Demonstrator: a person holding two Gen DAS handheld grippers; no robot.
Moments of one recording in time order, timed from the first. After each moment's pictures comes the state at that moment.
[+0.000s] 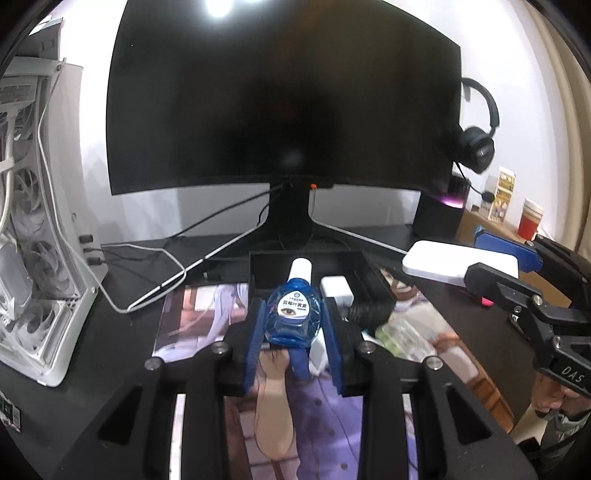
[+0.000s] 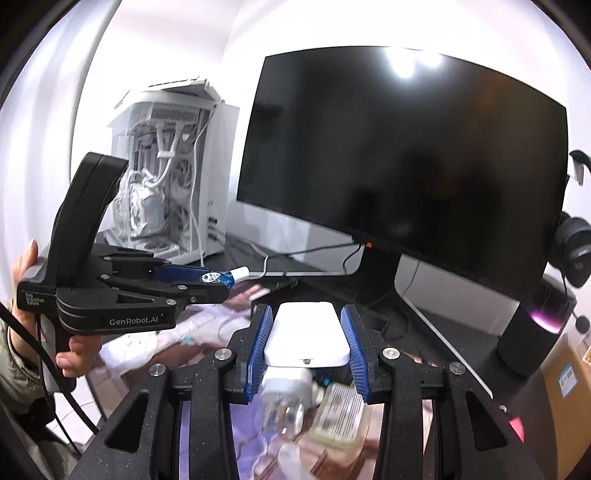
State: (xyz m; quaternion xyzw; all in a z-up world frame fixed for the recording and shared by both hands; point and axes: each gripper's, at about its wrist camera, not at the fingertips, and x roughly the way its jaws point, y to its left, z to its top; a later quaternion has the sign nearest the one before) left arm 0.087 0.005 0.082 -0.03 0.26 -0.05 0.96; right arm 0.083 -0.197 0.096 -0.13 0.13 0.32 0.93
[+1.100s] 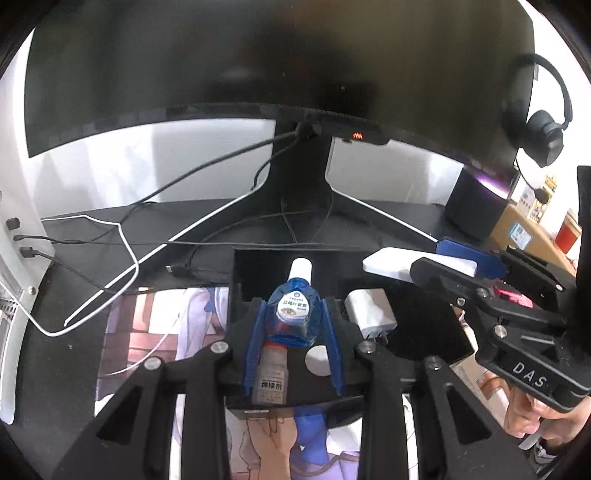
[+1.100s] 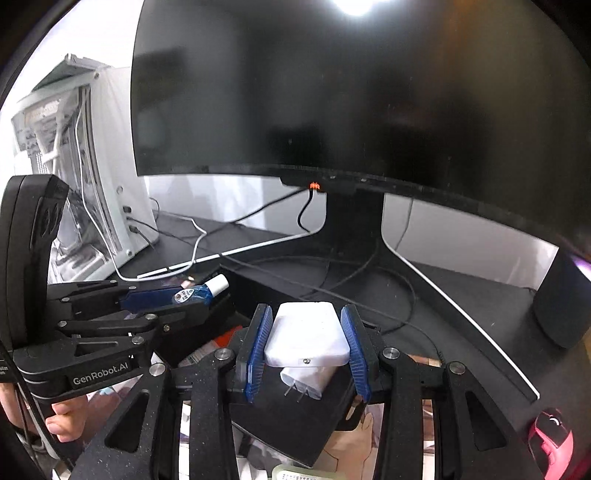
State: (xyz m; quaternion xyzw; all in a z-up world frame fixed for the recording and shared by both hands) left arm 0.233 0.008 0.023 -0.06 0.35 -0.05 0.93; right arm 0.272 -0.160 0.050 -0.07 0.27 0.27 0.92
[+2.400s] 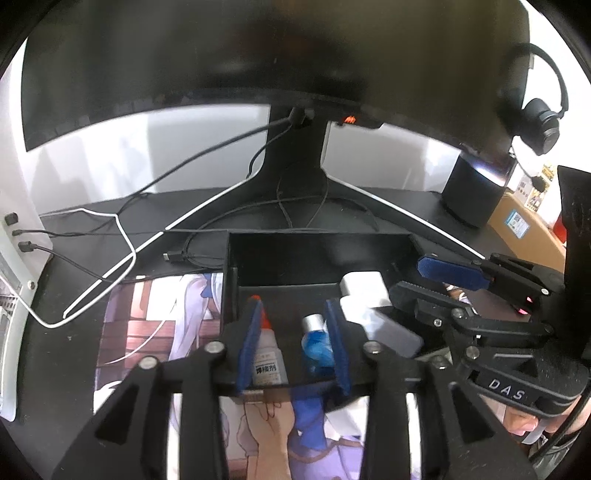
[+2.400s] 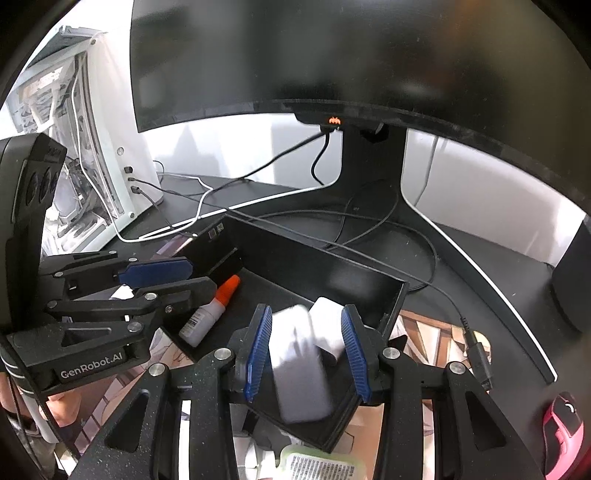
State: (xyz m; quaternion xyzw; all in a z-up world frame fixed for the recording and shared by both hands) left arm 0.223 0.004 0.027 -0.06 0.36 -0.06 0.93; right arm 0.275 -0.148 0.028 -0.09 0.33 0.28 0.90
